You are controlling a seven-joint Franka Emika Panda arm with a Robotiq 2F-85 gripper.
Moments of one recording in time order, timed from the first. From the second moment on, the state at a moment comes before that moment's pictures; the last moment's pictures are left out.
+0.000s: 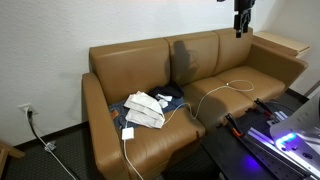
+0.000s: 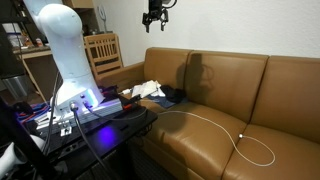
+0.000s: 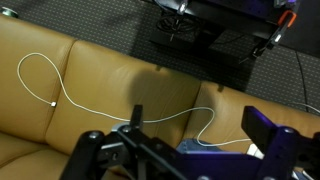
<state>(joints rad) 0.00 -0.12 -0.05 -2.17 -0.19 1.74 -0.34</state>
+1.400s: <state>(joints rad) -0.01 0.36 -0.03 -2.02 -0.01 1.92 -0.36</state>
